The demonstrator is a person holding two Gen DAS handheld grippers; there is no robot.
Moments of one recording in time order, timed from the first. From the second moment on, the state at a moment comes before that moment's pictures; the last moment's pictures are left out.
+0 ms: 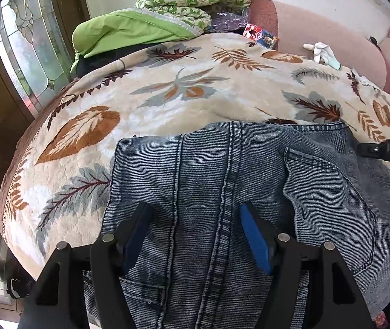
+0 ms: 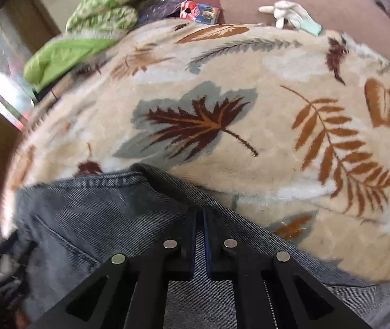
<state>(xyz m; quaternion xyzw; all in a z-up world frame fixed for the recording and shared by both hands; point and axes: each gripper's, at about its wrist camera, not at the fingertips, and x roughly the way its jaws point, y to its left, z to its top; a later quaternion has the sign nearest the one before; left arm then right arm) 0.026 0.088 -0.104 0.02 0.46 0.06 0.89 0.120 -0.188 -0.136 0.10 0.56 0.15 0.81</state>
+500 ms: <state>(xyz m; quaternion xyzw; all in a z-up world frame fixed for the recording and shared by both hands) -0.013 0.014 -0.065 0.04 0.37 -0.11 0.92 -0.043 -0.479 -0.047 0.34 0.46 0.07 0.82</state>
